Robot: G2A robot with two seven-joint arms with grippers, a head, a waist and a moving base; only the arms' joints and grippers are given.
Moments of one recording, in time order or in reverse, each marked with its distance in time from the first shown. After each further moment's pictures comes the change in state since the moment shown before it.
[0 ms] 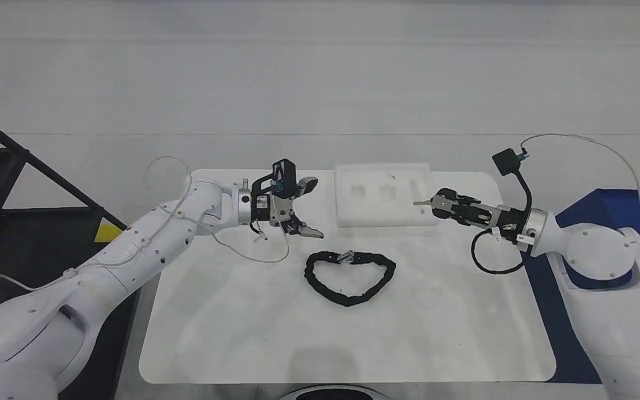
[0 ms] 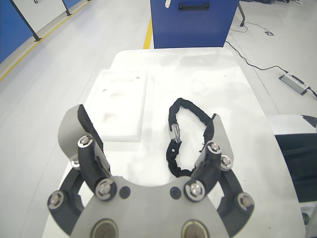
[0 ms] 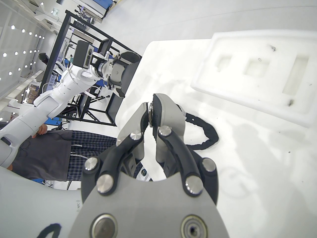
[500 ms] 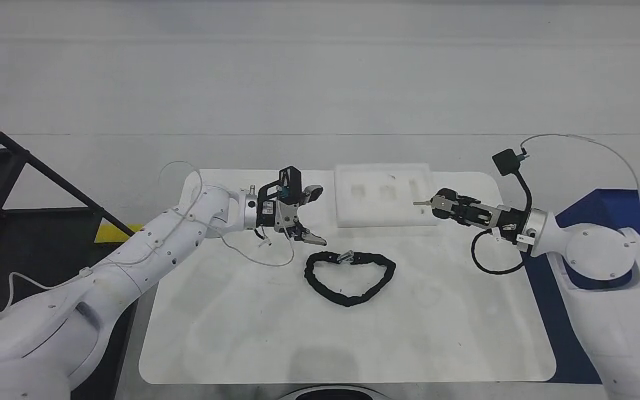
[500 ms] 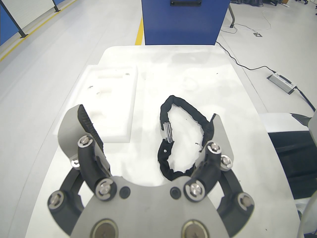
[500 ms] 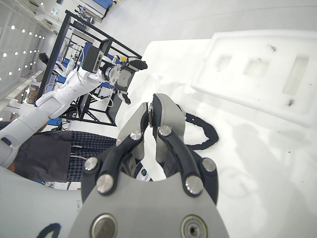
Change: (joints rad) left arm 0.004 -0.041 0.012 0.058 0.035 -0.041 0.041; right arm 0.000 0.000 0.000 0.000 0.000 0.000 0.000
